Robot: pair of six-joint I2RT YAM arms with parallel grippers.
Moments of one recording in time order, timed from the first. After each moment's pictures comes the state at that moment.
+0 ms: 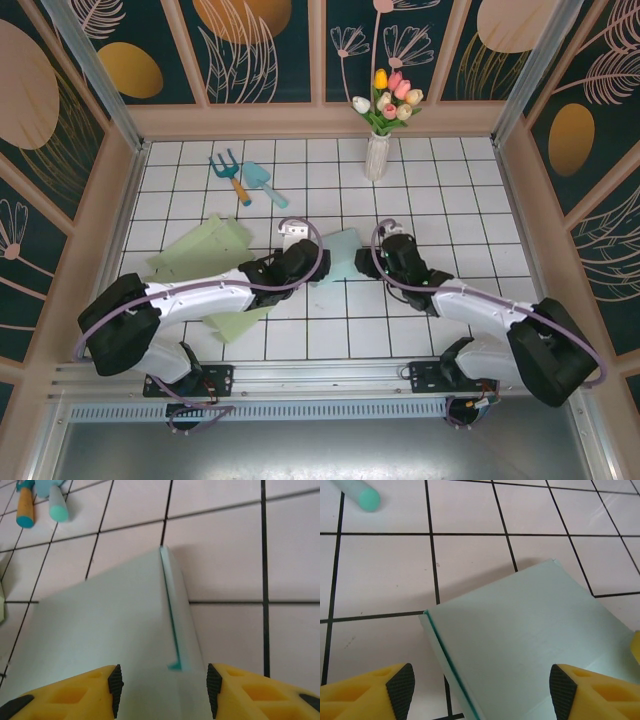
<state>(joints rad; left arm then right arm) -1.00 1.47 0.82 -0.13 -0.46 -0.78 0.66 1.23 0.48 0.10 0.09 0.58</state>
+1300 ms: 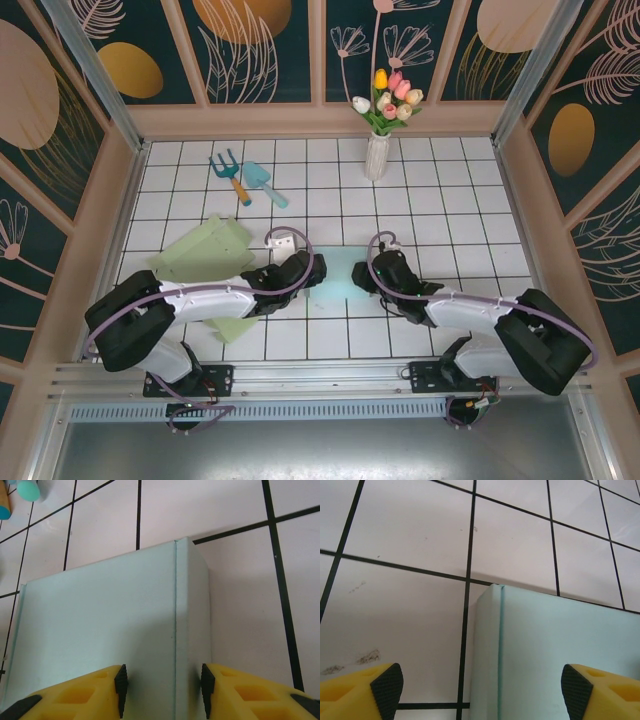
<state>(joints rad) -0.99 1.52 0.70 -0.03 -0.48 -1.04 0.77 1.26 0.35 0.21 0.16 0.84</state>
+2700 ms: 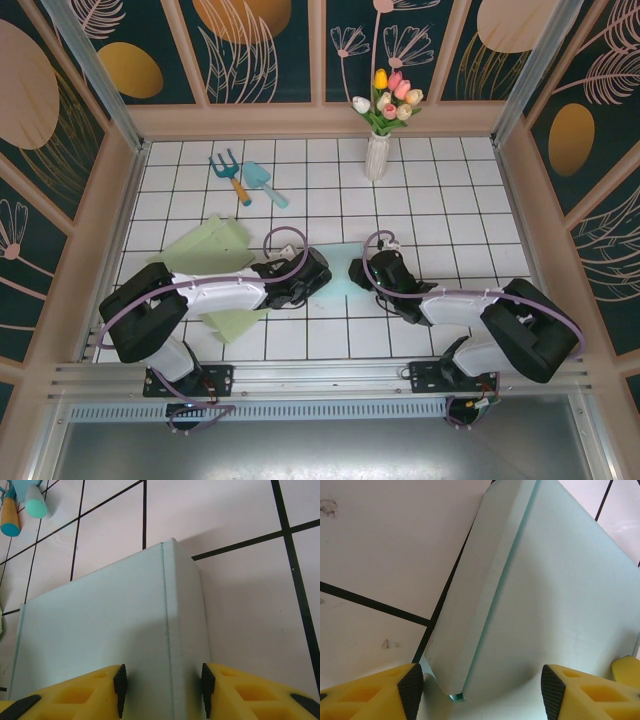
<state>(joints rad) -0.99 1.60 0.81 -0.20 -0.21 -1.51 0.77 1.35 0.35 0.34 0.17 0.86</state>
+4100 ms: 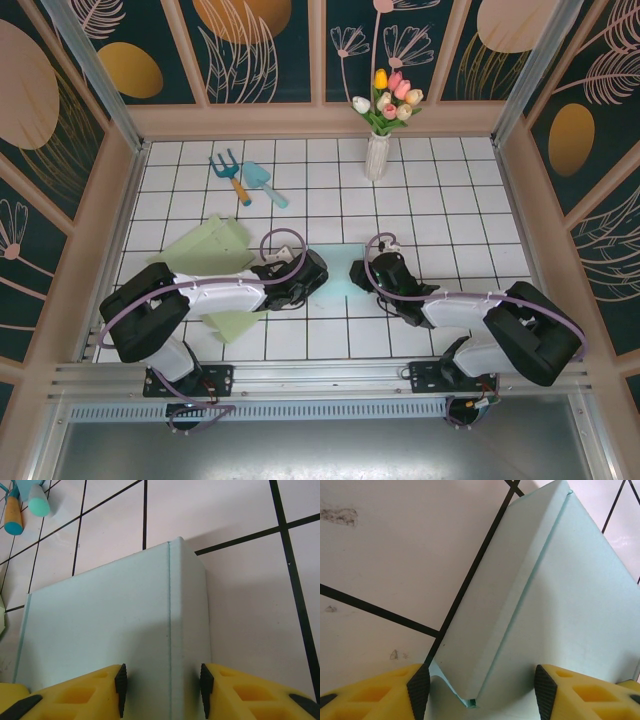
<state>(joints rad) -0.99 1.60 0.78 -0.16 -0.24 -1.56 0.77 1.33 0.33 0.35 0.17 0.86</state>
